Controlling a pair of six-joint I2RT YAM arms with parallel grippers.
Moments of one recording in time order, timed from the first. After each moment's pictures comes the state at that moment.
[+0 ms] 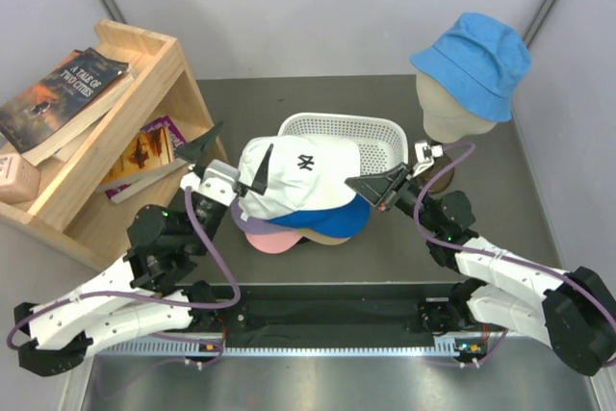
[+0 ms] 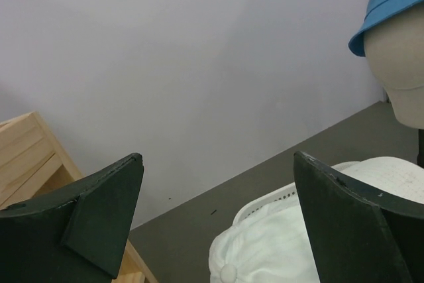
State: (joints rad) left arm -1.09 0.63 0.85 0.28 -0.54 0.60; right arm 0.64 1.00 0.36 0.99 -0.33 0.96
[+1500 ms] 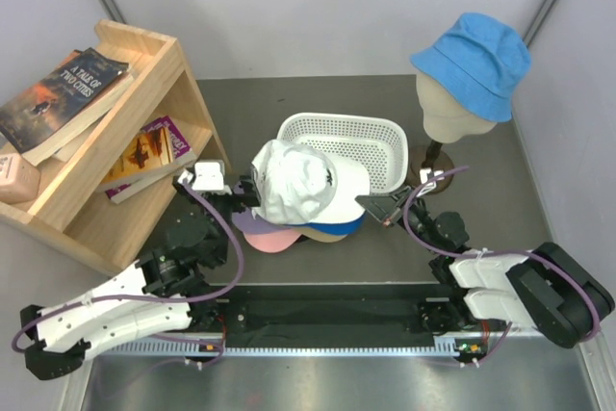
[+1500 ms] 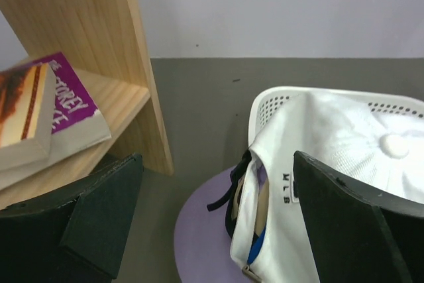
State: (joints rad) left arm -1.09 0.57 0.68 0.02 -1.06 0.07; right arm 0.58 1.19 0.08 1.26 -0.22 1.12
